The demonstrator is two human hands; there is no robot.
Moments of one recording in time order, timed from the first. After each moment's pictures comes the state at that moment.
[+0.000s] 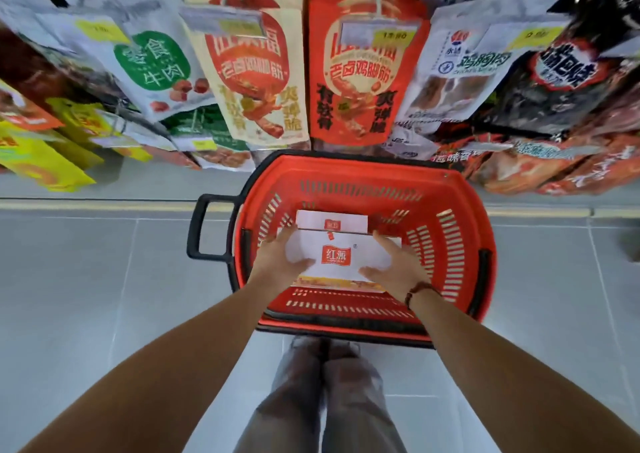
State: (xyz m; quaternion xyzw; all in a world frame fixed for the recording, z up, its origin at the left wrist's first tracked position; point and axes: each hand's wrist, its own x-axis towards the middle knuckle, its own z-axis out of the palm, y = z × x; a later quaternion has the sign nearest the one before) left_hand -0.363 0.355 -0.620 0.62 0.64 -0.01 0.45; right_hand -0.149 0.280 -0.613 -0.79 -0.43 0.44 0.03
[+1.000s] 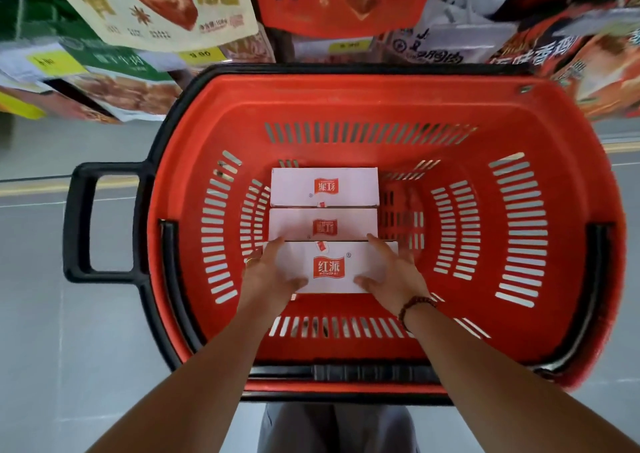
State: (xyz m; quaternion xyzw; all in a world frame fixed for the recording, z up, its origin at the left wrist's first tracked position) left_hand -0.348 0.343 -0.847 0.60 0.67 -0.08 0.42; right_hand -0.154 0.278 -0.841 -0.80 -0.37 0.46 -0.02
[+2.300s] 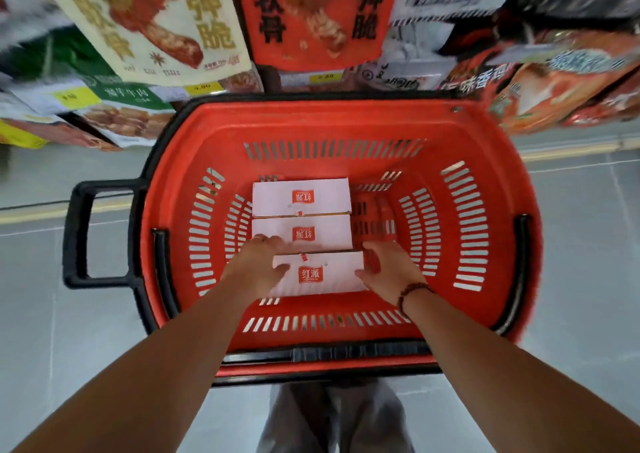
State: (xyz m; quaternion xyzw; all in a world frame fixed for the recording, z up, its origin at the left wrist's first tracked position) left_hand -0.351 0.380 -0.800 0.77 0.52 -0.19 0.32; right_hand -0.147 0.272 -0.791 -0.81 -0.40 0.43 0.01
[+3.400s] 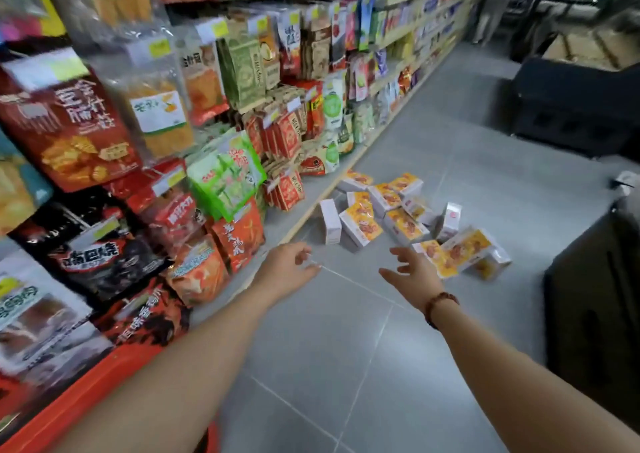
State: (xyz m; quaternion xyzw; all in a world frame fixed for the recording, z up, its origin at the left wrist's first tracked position) left_hand 0.121 0.031 -0.374 0.92 0.06 0.02 0.40; right_hand 0.147 -0.209 -0.361 -0.90 0.01 0.09 0.43
